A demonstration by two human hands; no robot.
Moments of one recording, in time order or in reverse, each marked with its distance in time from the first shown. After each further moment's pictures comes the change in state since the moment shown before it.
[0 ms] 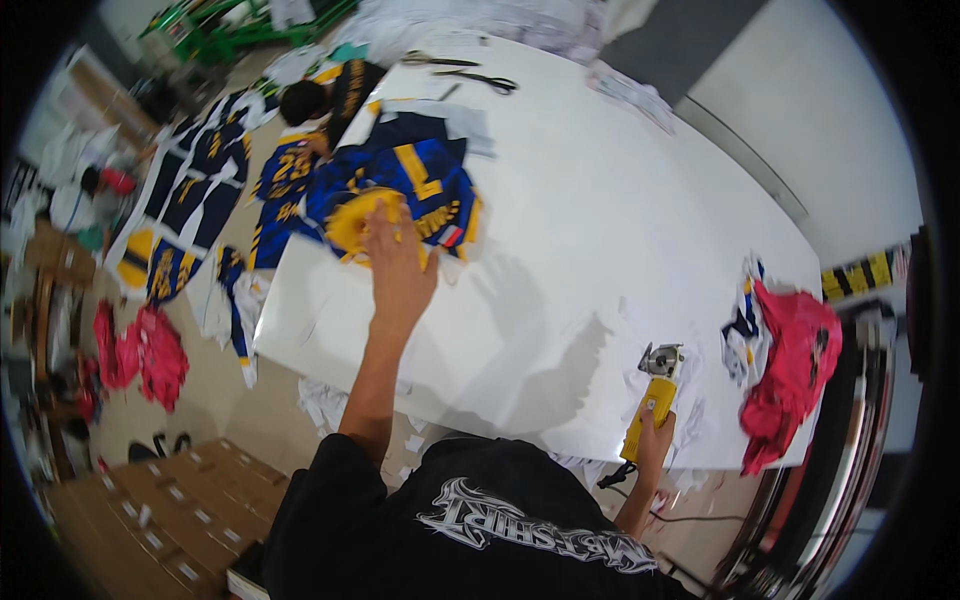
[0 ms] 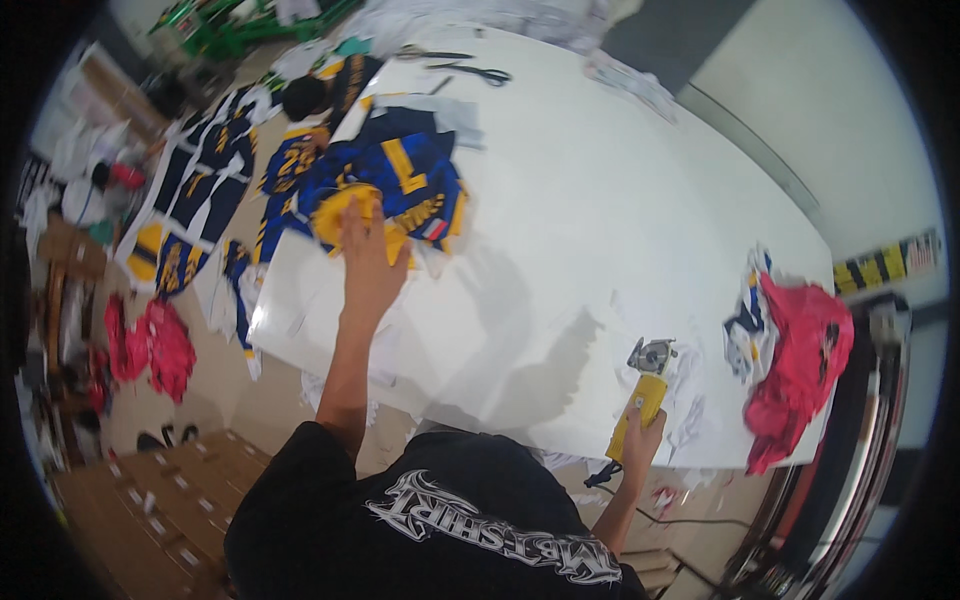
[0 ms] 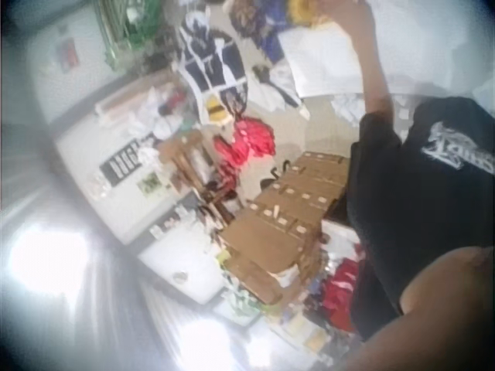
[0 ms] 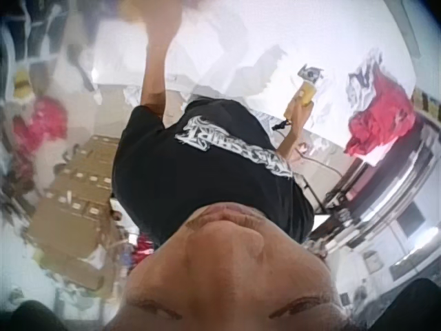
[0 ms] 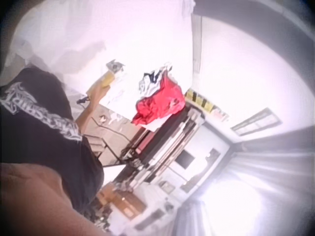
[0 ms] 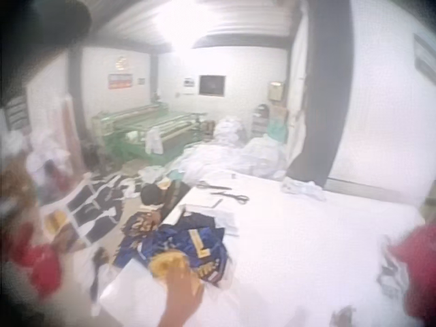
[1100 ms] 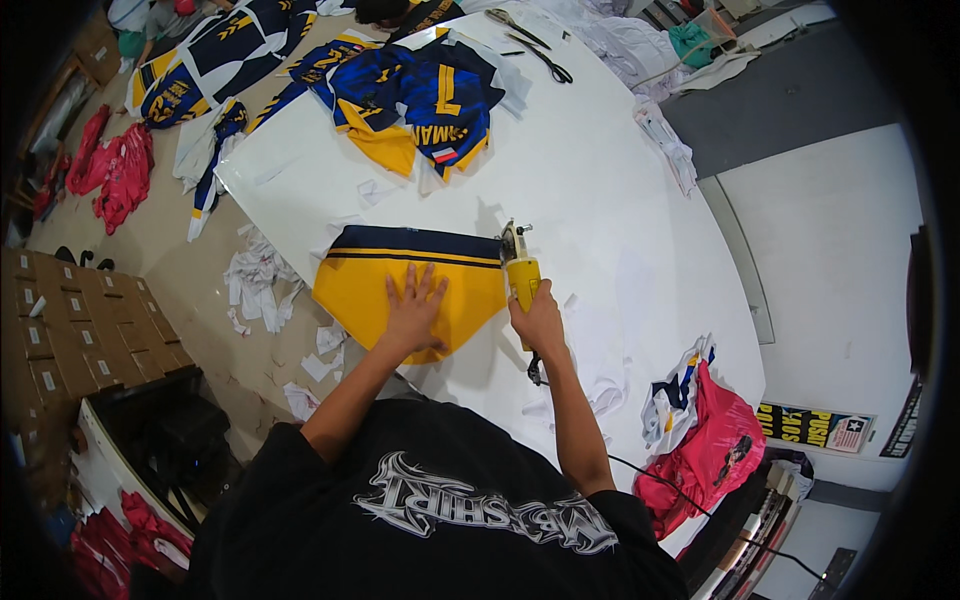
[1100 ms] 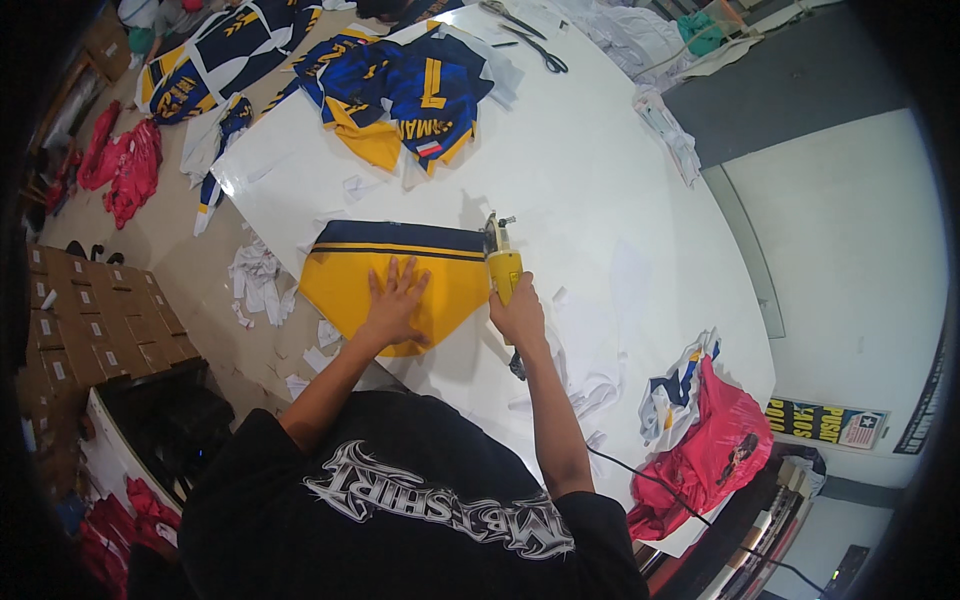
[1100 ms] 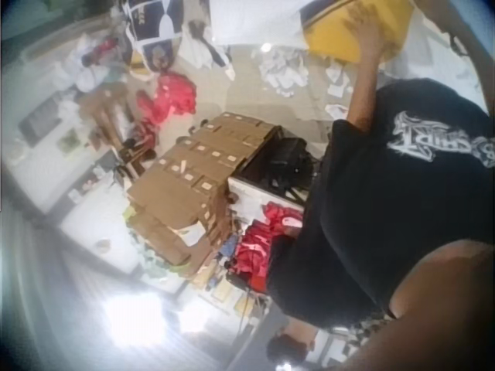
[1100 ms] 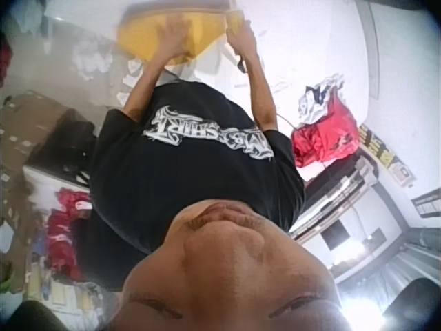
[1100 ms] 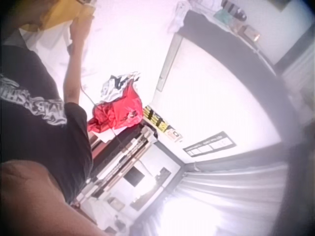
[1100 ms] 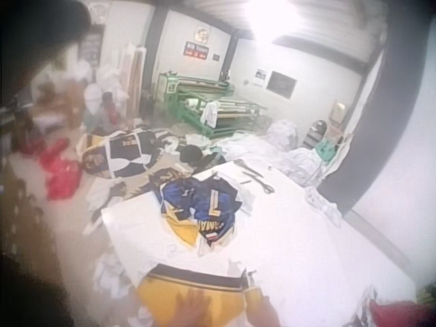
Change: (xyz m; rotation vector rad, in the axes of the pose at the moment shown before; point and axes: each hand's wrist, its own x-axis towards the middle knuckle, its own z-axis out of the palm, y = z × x) left_hand -0.241 0.111 0.123 -0.008 -0.682 -0.228; right_hand 0.096 -0.110 0.148 -0.609 -0.713 -0.737
